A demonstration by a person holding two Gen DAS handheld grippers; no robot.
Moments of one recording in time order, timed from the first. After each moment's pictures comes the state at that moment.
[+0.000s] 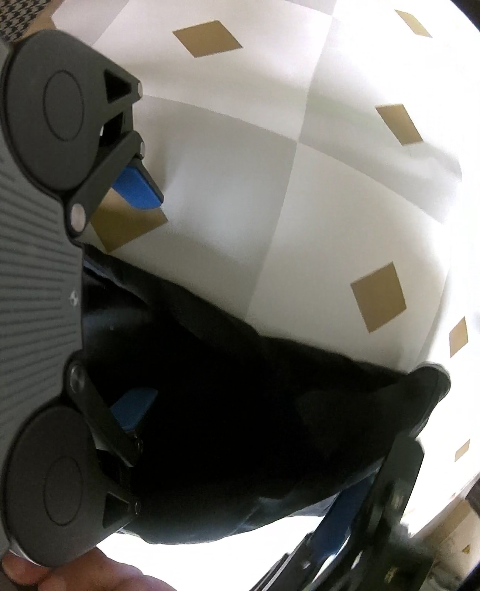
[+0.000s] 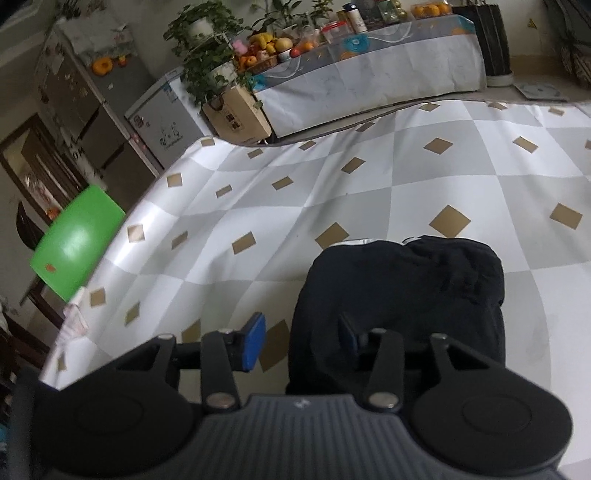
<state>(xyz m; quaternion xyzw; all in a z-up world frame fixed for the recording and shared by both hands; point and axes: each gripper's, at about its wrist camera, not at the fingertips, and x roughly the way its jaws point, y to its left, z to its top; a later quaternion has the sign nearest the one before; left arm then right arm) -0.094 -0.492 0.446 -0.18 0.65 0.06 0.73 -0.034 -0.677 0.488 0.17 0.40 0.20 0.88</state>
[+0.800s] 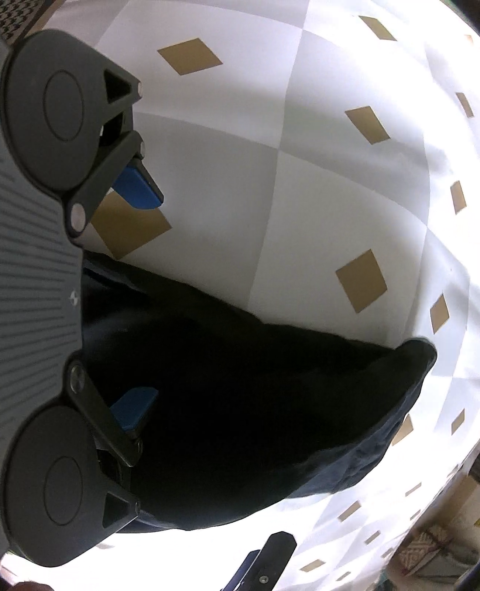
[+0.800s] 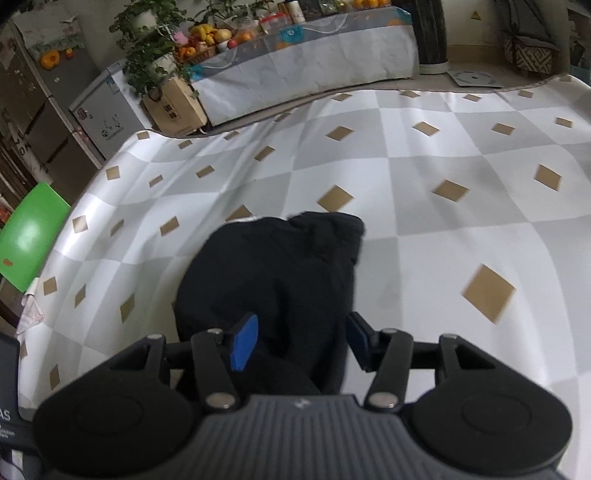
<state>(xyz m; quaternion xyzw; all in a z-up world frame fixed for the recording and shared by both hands) -0.159 -0.493 0.486 -0.13 0.63 0.04 0.77 -0.085 -0.757 0.499 0.14 0.45 0.10 0.88</state>
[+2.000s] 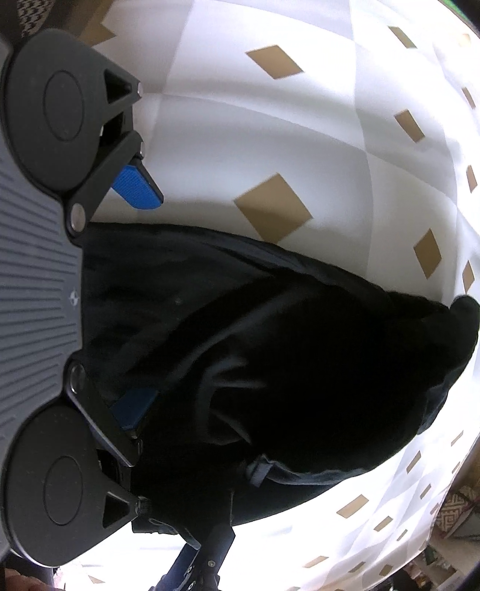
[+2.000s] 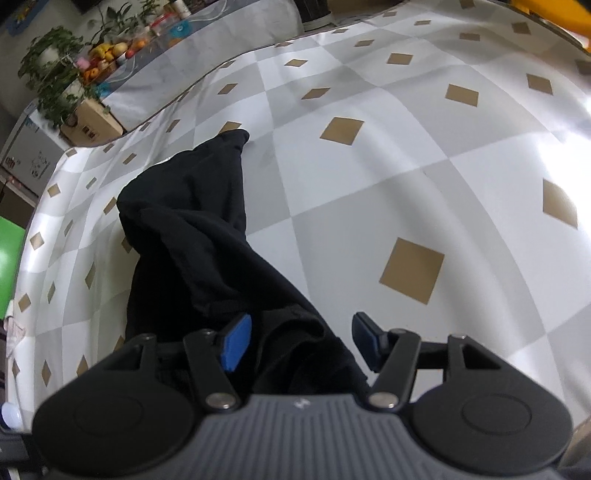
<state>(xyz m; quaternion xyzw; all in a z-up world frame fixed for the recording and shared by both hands) -0.247 -0.522 0.469 -0.10 0.63 0.01 0.77 -0.236 -0.796 0.473 0.24 0.50 -0.03 0.83</state>
